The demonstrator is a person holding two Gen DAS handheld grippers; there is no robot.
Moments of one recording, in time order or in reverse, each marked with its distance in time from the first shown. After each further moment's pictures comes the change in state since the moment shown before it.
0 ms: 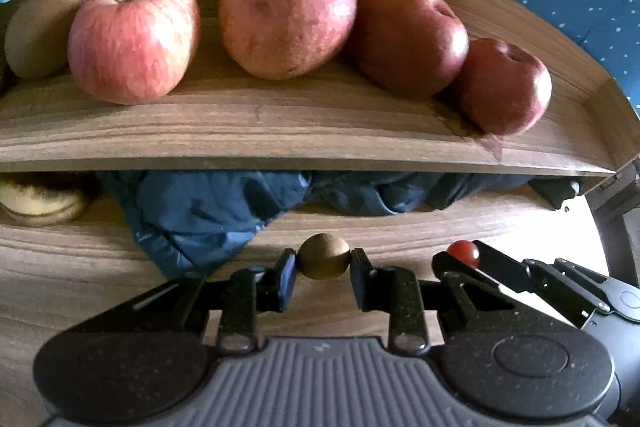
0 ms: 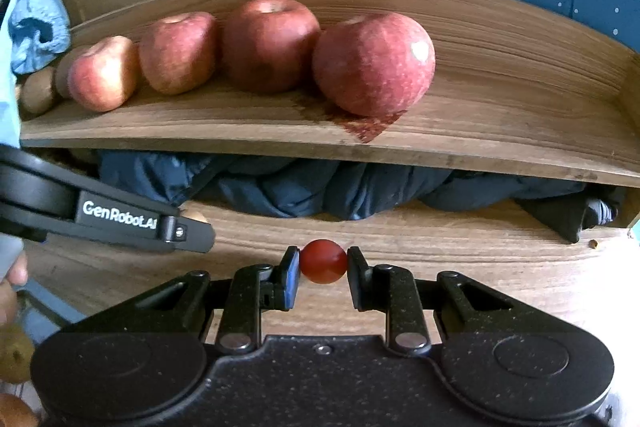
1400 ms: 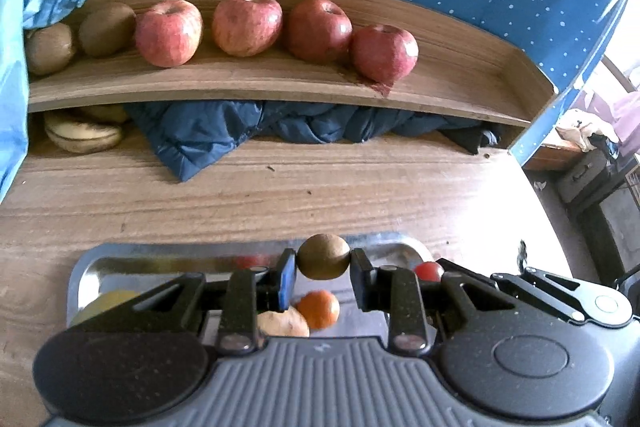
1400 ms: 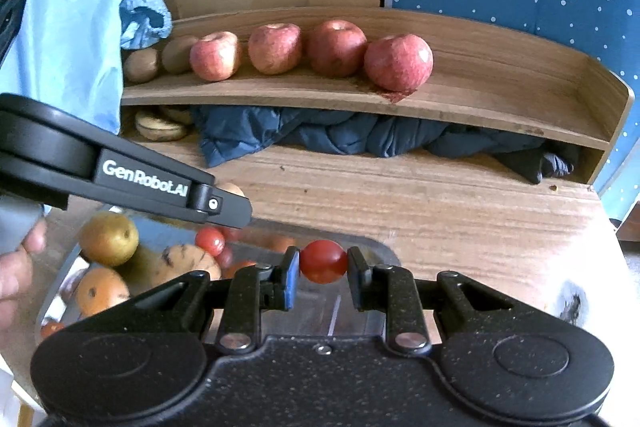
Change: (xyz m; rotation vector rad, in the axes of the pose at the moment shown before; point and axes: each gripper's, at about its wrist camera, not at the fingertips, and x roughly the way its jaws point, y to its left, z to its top) left arm -0.107 -0.031 -0.100 0.058 -0.094 -0.045; right arm -0.126 0.020 -0.081 -0.047 -0.048 0.066
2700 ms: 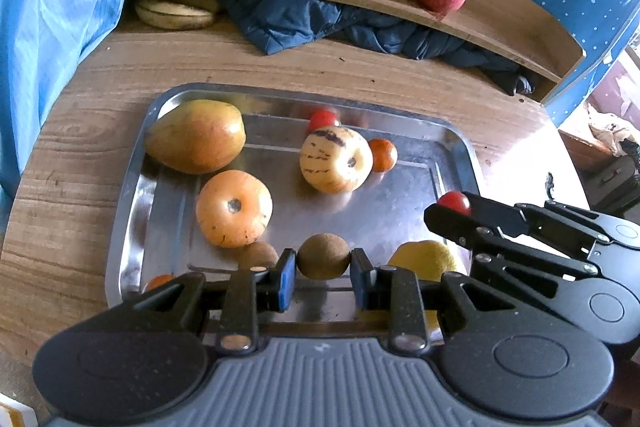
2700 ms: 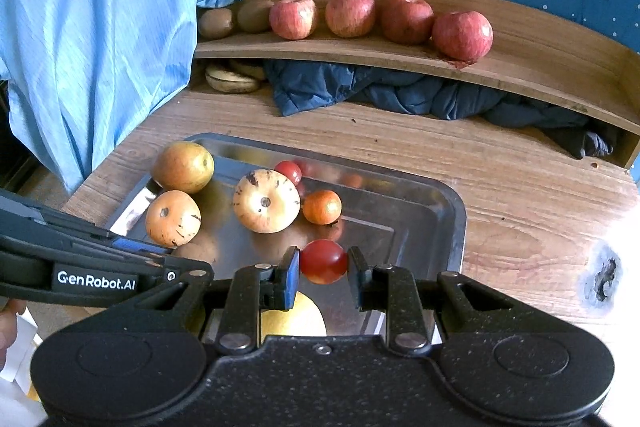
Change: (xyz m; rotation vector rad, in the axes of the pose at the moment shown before) left arm -0.040 0.023 -0.093 -0.127 0.087 0.099; right arm -0.023 0.025 -0.031 -0.082 0.057 0.131
